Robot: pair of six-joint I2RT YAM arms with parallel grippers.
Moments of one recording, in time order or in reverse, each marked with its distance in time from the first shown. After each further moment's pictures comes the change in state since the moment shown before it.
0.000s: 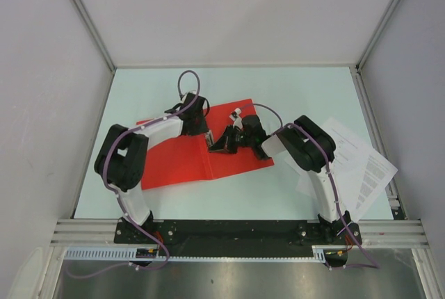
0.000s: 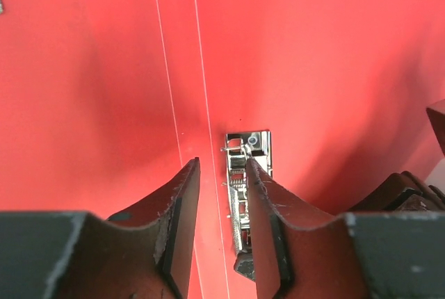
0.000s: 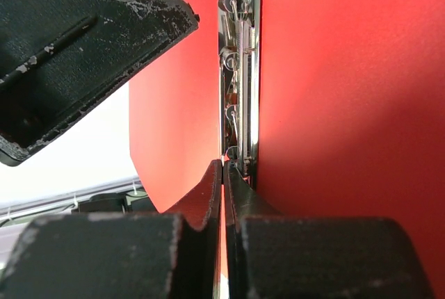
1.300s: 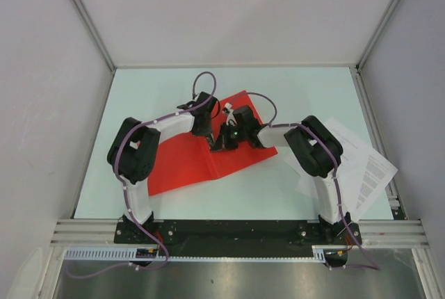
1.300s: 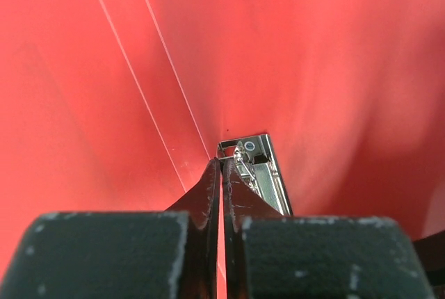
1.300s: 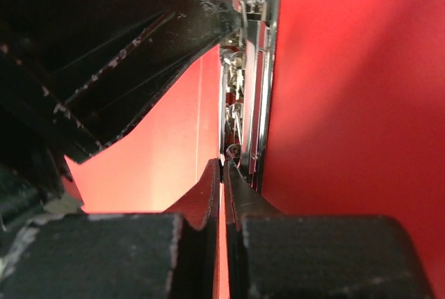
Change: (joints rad) left arm -0.054 0.126 0.134 -0.132 -0.081 0.117; right arm 0.016 -0.085 0.147 -0.492 0.085 -0.398
